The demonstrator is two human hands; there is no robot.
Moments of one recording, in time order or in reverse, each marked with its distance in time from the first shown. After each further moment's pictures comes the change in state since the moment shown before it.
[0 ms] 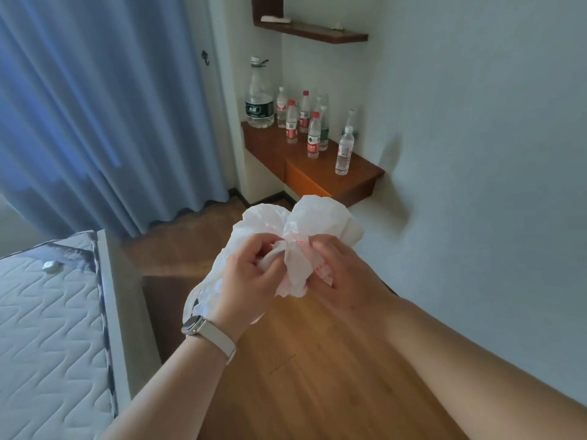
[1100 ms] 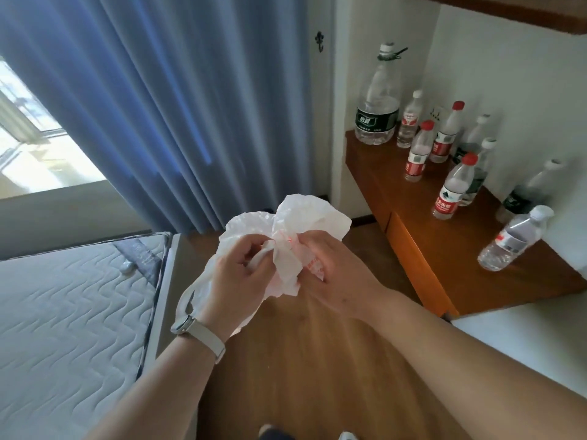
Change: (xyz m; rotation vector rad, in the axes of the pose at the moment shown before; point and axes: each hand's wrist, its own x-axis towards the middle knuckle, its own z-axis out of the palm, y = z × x) left_hand 0.402 -0.117 -0.030 0.271 0.389 -0.215; right_hand 0.483 0.127 0.093 0.244 -0.284 -0.360
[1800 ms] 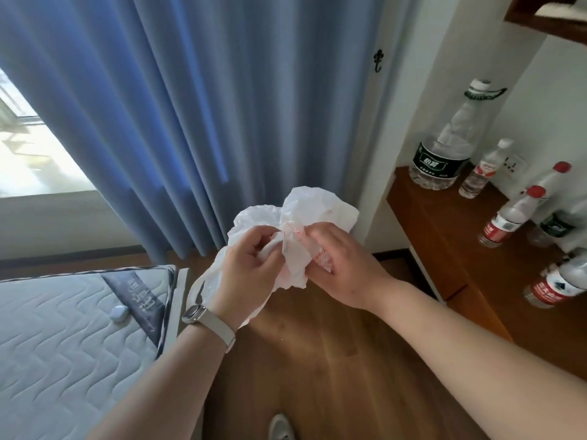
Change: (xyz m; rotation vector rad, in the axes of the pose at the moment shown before) left_hand 0.277 -0.107 -0.095 -0.178 0.038 -0.012; right_hand 0.309 0.015 0.095 -0.123 -0.052 -0.044
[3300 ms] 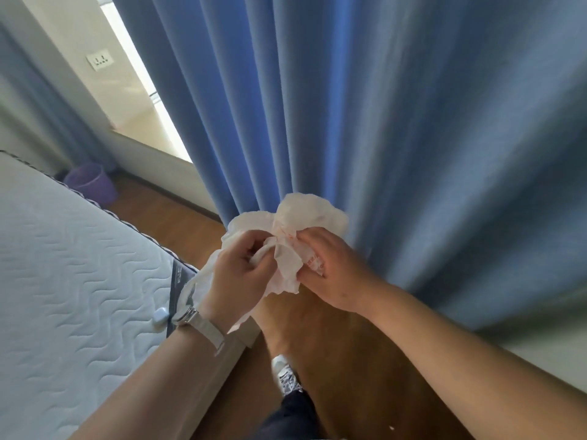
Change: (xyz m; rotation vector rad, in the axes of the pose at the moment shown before) left_hand 0.361 -0.103 -0.035 0.251 0.528 -0.080; right_hand 0.464 0.123 0.086 0.212 -0.525 -0.372
